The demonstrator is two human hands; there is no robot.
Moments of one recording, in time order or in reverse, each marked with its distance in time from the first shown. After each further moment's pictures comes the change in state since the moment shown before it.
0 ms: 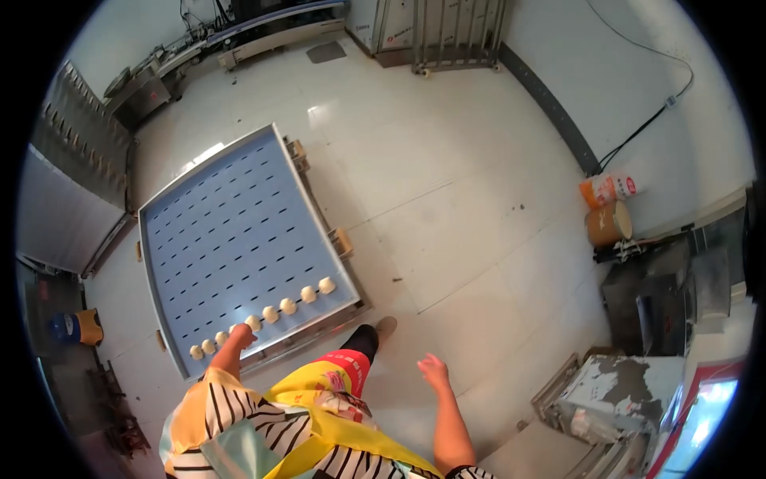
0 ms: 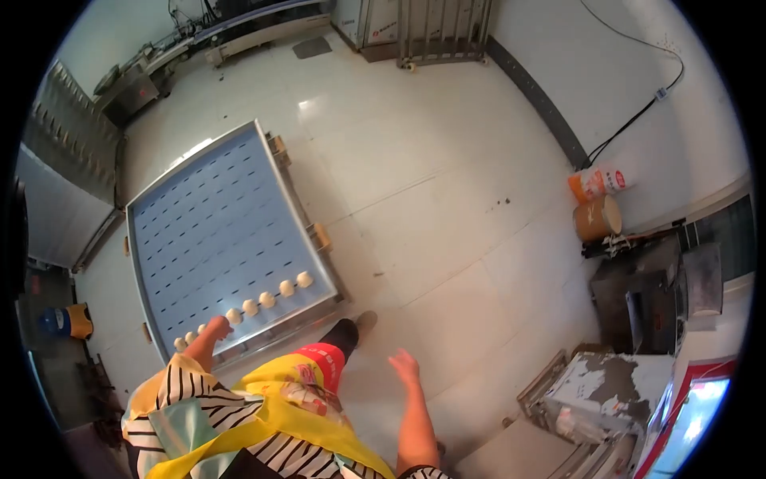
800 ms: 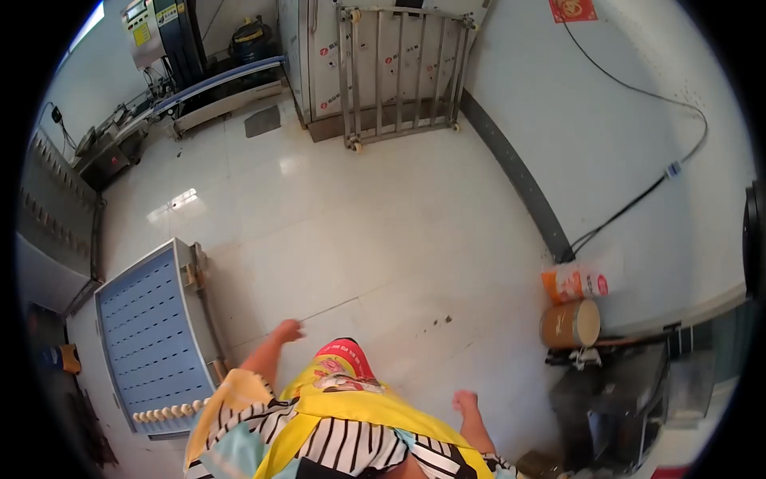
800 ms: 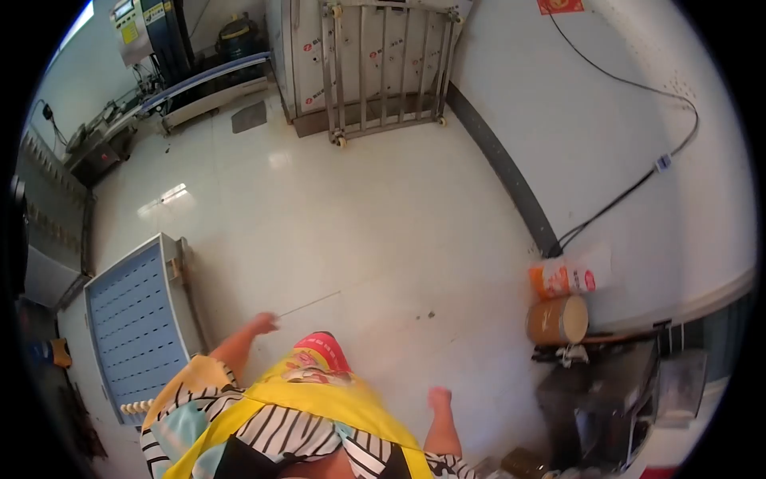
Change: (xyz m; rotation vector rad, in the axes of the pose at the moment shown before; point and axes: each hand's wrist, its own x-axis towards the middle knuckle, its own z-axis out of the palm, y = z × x) left_hand -0.021 0.940 -0.285 0.047 0.331 0.619; right_hand 0.544 -0.122 -0.675 0.302 0.184 0.458
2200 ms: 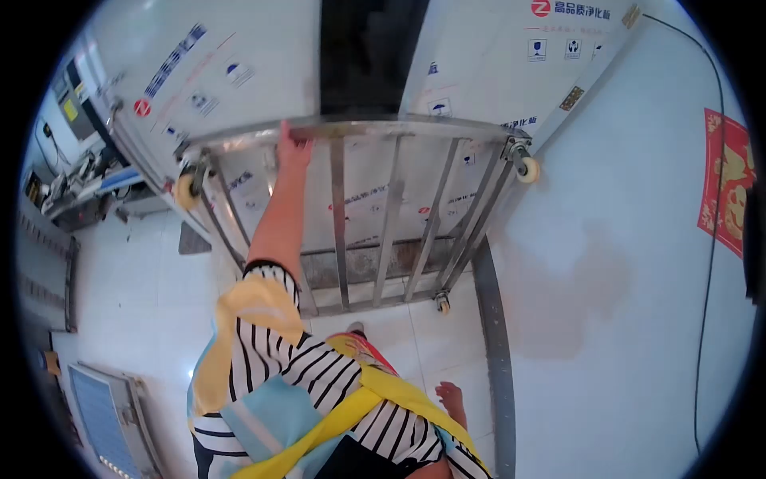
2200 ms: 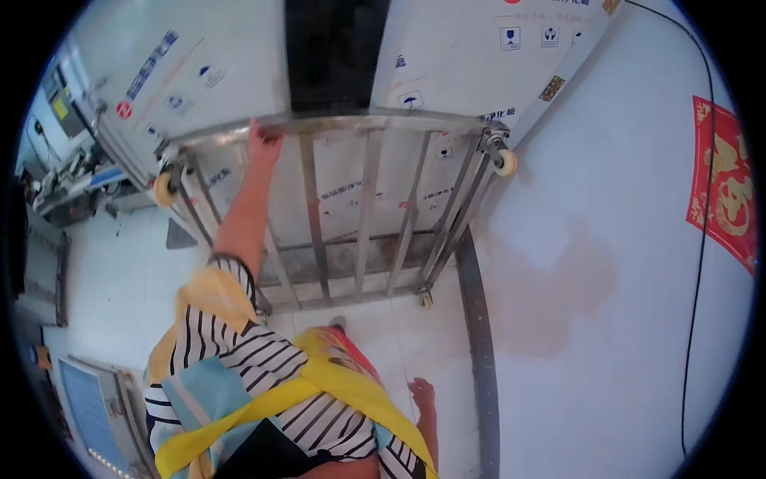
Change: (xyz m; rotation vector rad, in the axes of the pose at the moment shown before) left_hand 1.223 0.395 -1.196 -2.346 1.008 0.579; right_hand 0.689 -1.372 0.173 -0.315 -0.314 -0.522
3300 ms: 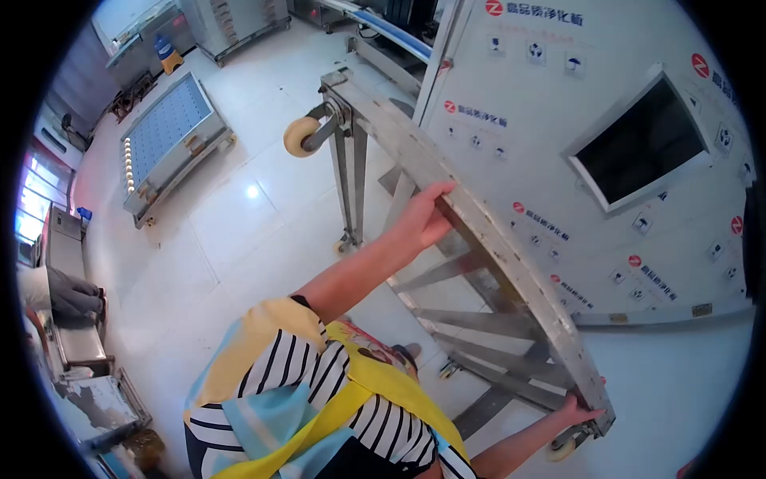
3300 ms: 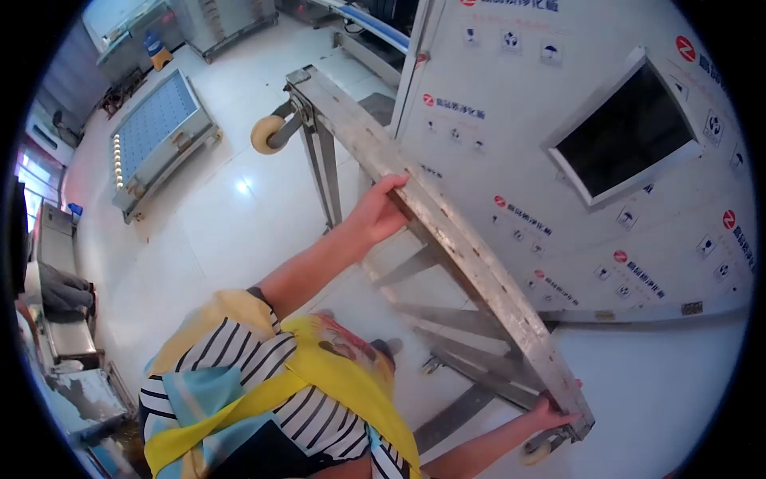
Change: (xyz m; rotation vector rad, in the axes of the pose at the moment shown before) left_hand -0.240 -0.024 -0.035 -0.231 0.008 0.158; right_hand 0.231 -0.502 -0.148 1.487 -0.371 -0.583
